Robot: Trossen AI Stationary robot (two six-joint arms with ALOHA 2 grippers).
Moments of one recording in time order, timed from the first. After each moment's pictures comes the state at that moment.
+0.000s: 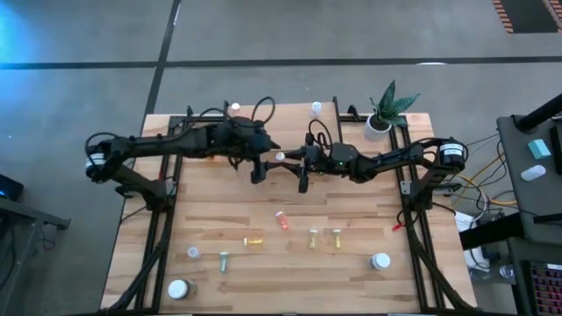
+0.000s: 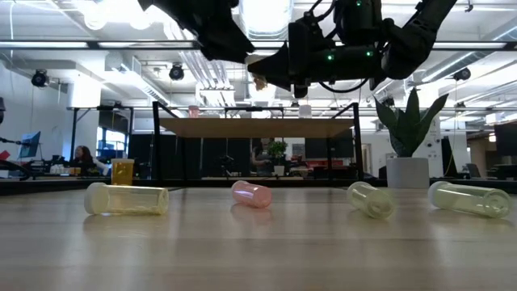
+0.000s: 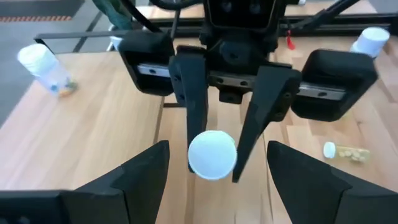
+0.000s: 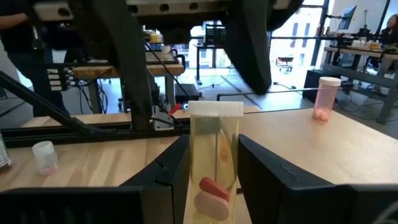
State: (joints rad) left arm 0.23 1.39 1.20 -0.34 0.08 0.14; right arm -0.19 1.69 0.76 0.95 -0.06 -0.03
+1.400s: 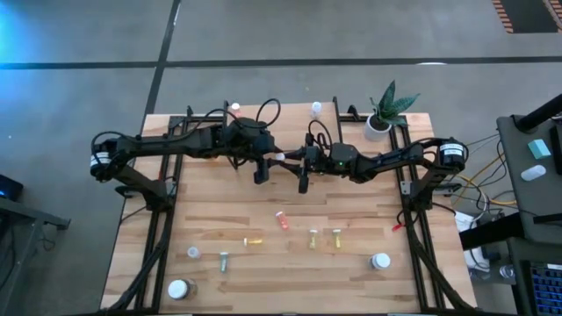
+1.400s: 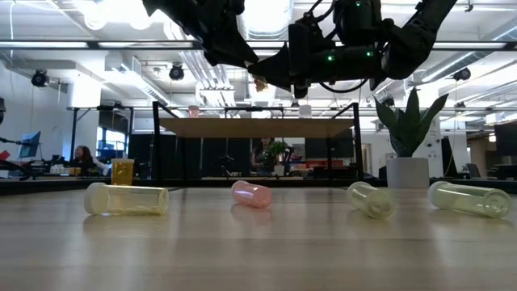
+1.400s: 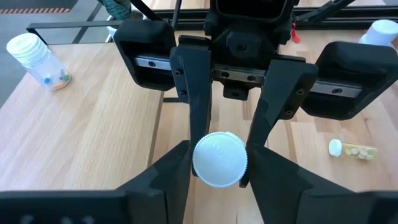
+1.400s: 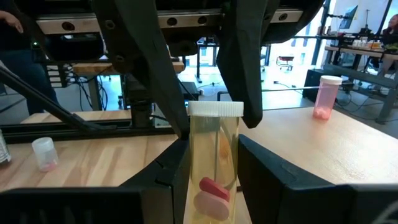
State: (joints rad) left arm 0.23 1.43 1.20 -0.34 0.07 0.14; right arm -0.19 1.69 0.76 0.95 -0.06 -0.04
